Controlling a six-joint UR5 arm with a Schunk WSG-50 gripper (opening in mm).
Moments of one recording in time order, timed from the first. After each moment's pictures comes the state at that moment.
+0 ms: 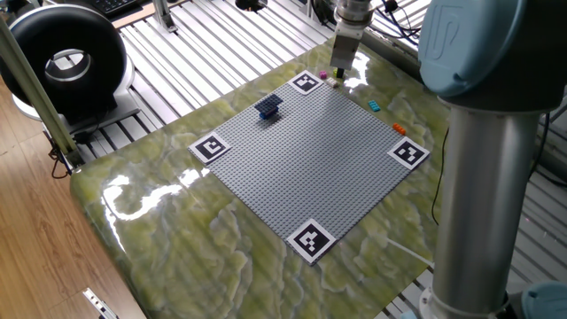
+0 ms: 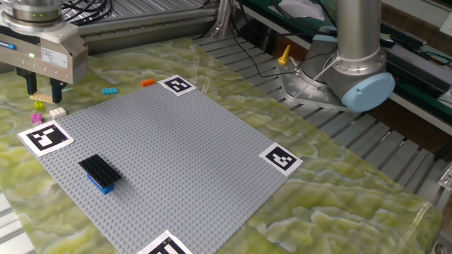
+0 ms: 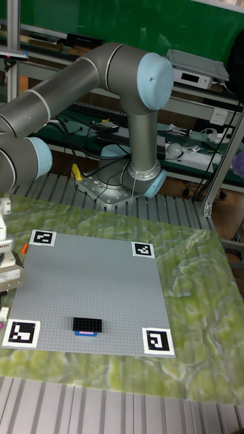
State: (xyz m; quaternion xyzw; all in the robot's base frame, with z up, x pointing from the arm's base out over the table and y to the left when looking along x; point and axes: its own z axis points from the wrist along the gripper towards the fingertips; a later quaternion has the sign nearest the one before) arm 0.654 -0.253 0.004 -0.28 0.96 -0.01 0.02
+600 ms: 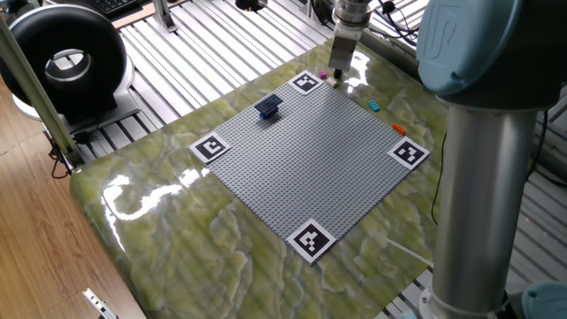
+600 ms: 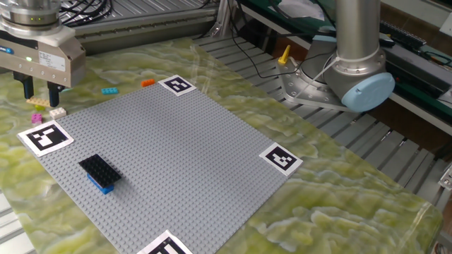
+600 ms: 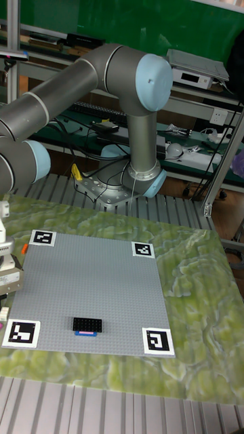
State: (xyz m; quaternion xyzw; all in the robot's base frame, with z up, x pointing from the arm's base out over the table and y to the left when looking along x) arm 0.657 -0.250 -0.002 -0.29 0.96 0.00 0.03
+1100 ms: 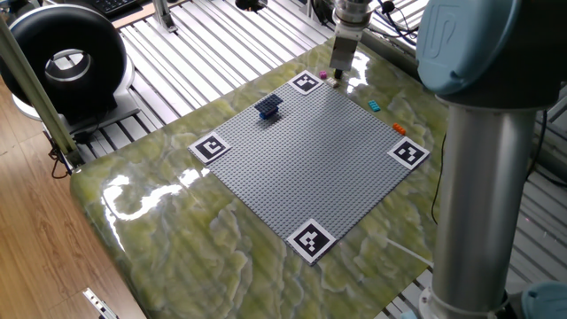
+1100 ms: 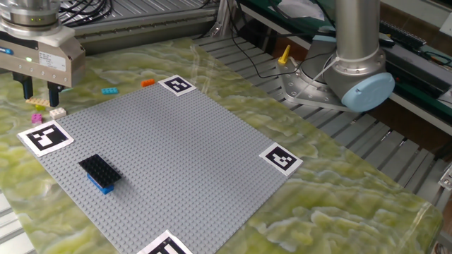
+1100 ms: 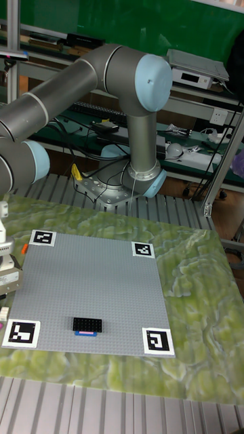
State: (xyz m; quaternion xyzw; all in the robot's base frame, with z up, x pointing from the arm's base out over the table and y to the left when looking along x) arm 0.659 -0.254 -0.002 -0.31 0.95 0.00 0.03
